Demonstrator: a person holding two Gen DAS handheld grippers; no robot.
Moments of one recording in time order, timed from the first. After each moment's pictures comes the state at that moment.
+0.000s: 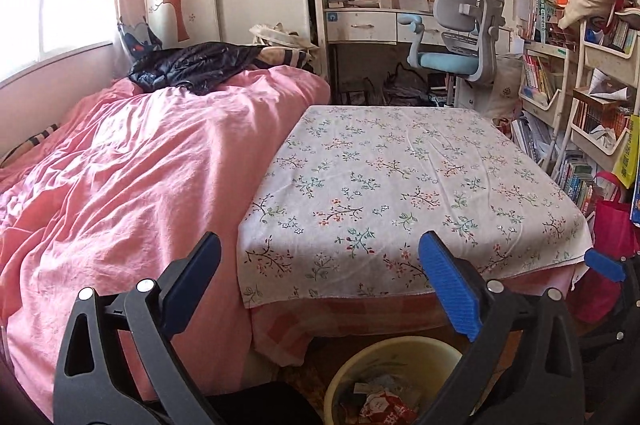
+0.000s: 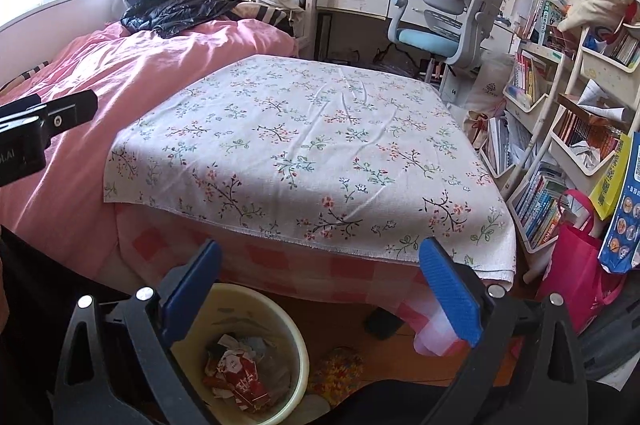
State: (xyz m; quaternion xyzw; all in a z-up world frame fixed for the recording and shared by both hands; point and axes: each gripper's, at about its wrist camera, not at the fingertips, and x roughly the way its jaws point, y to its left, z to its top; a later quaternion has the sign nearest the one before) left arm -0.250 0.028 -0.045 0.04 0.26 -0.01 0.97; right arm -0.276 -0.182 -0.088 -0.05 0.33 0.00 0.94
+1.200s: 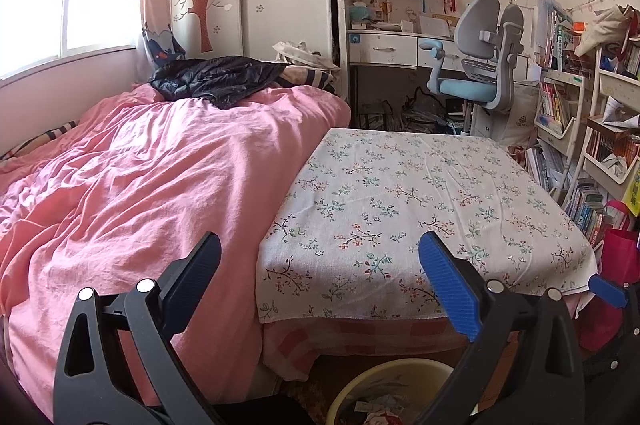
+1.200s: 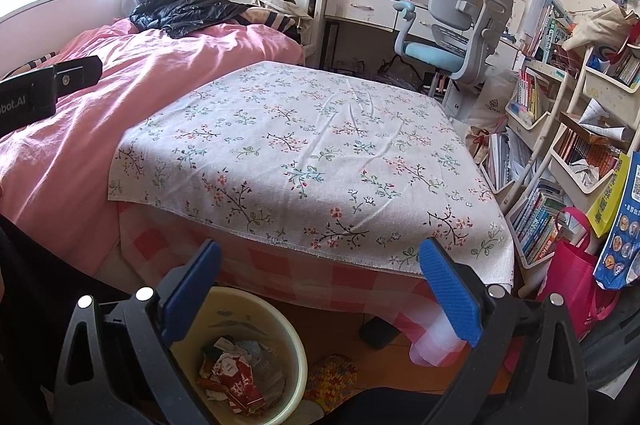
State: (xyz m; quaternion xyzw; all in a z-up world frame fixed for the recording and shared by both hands) left arm -0.256 0.040 -0.033 0.01 0.22 0.02 0.97; right arm -0.278 -0.172 -0.084 -0.07 0.32 0.01 0.95
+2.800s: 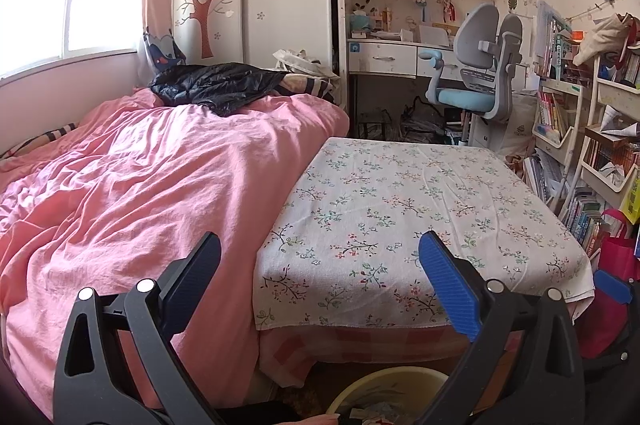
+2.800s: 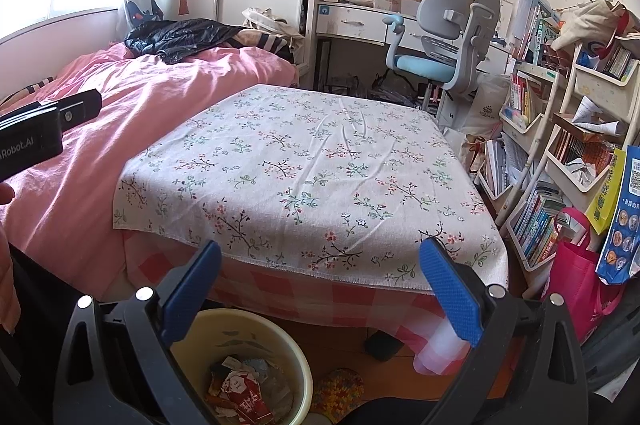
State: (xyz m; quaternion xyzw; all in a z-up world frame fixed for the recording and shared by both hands) left arm -0.258 0.035 -0.026 0.01 0.21 0.02 0.98; right arm -0.281 -0.177 -0.069 -0.05 0.28 0.00 0.96
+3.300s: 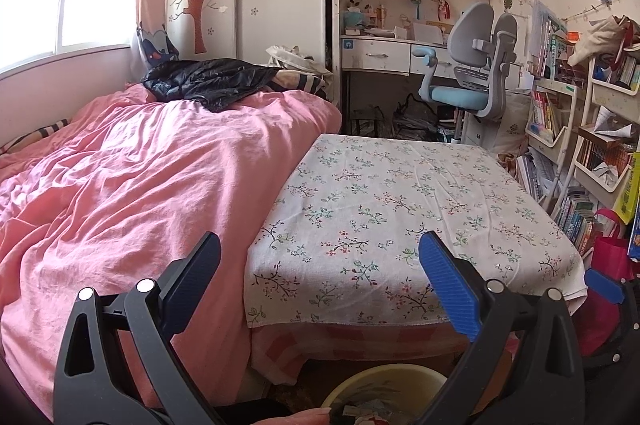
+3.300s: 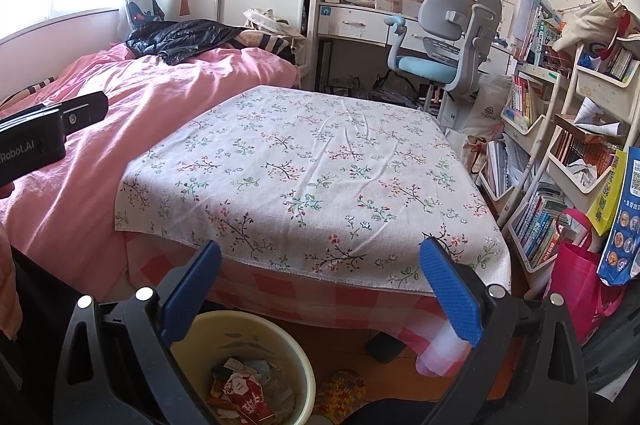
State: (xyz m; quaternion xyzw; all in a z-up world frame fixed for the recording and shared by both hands) left arm -0.257 0.035 -0.027 0.00 0.22 0.01 0.98; right arm -0.279 -0.176 -0.066 -0.05 0.28 0.00 0.96
